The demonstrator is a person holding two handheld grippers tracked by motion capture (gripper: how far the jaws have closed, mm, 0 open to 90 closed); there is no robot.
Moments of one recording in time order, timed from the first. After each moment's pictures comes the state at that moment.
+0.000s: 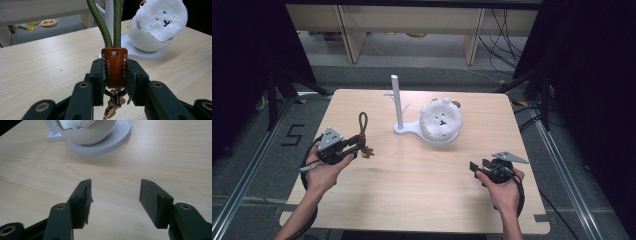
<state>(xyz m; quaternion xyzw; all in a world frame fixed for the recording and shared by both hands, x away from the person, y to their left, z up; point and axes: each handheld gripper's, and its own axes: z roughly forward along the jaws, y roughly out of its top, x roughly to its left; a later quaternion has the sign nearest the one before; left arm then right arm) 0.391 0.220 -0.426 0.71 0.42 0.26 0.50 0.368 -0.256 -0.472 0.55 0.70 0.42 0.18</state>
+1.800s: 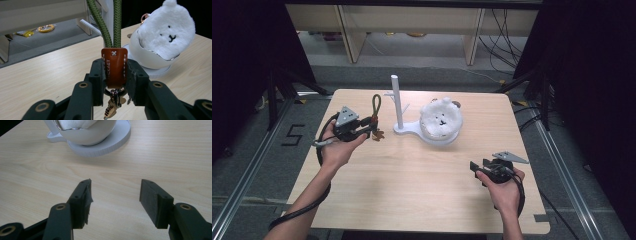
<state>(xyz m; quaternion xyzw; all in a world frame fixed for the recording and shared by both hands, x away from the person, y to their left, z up) 0.444 0.191 -0.401 0.73 0.39 0.26 0.49 0.366 -0.253 -0.469 0.56 0.69 0.43 0.16</state>
